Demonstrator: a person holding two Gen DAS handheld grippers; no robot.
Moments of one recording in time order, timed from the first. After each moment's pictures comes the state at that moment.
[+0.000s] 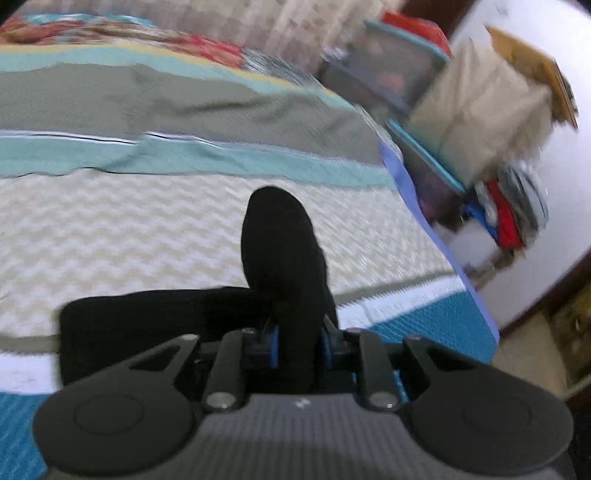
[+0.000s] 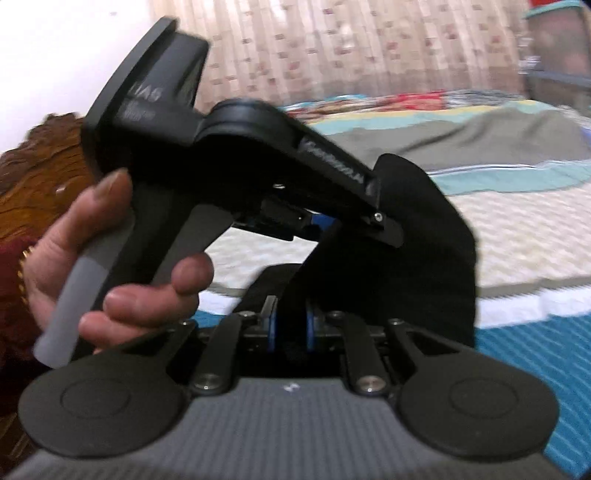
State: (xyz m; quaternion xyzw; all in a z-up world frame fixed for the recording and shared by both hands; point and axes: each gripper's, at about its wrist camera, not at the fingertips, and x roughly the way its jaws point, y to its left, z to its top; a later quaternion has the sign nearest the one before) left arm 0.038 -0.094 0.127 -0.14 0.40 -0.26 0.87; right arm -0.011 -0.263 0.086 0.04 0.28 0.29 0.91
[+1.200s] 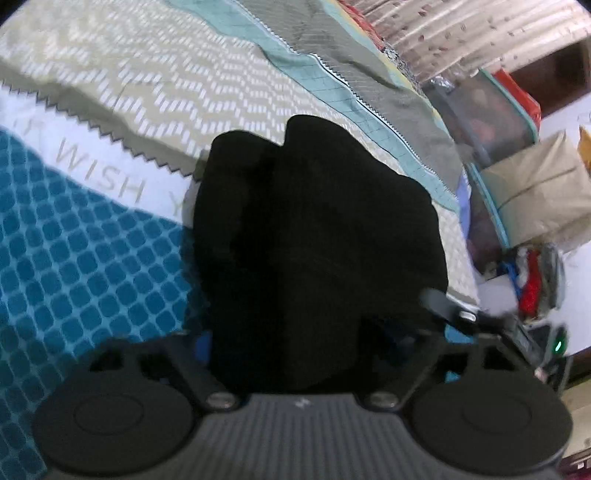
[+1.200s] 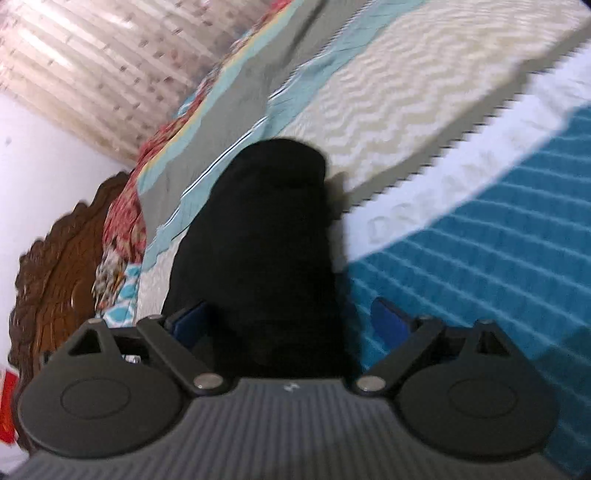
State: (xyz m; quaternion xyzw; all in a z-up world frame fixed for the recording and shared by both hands) left arm 0.024 0.014 -0.006 -0.31 0.46 -0.19 0.81; right arm 0.097 -0.325 0.008 0.31 0.42 0.24 0.82
